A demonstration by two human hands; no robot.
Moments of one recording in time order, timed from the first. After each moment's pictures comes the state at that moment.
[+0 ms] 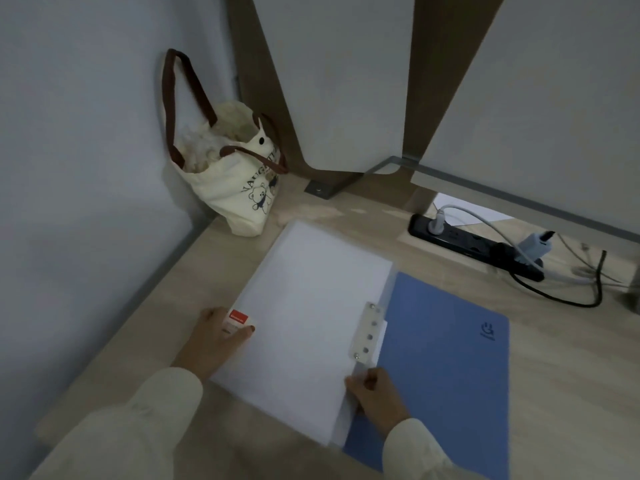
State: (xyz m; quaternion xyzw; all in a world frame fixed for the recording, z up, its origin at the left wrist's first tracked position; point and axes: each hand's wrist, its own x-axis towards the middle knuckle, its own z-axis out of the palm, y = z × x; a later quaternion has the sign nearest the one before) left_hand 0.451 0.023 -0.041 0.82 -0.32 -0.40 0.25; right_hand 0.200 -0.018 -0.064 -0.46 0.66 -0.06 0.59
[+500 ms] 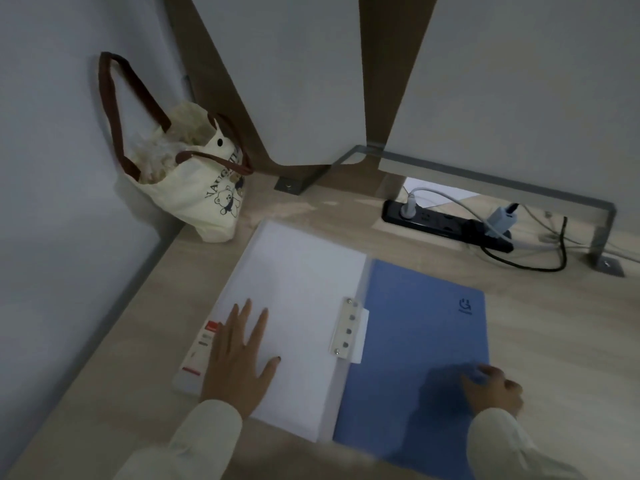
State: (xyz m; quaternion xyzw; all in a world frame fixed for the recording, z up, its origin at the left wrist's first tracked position) left_hand 0.393 0.028 -0.063 0.77 -0.59 -0.20 0.13; right_hand 0.063 -0.052 -0.063 -0.33 0.89 -0.07 0.31
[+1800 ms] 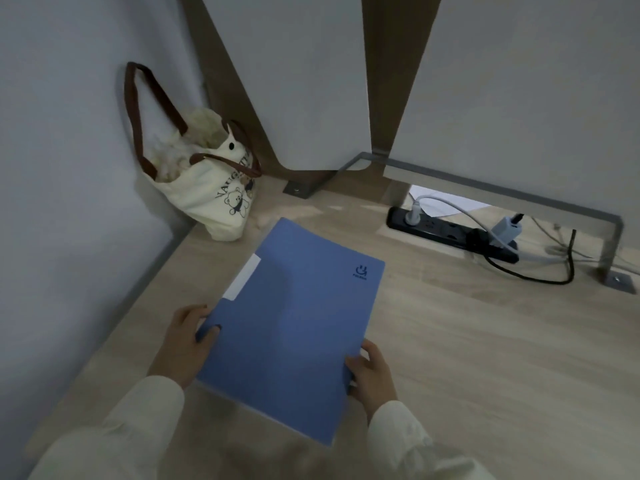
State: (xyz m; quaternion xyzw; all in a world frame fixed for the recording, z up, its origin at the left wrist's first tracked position) left_hand 0.447 0.031 -0.029 0.83 -0.36 -0.33 0.26; right_hand 0.198 -0.019 -0.044 -0.33 0.62 -0.25 0.67
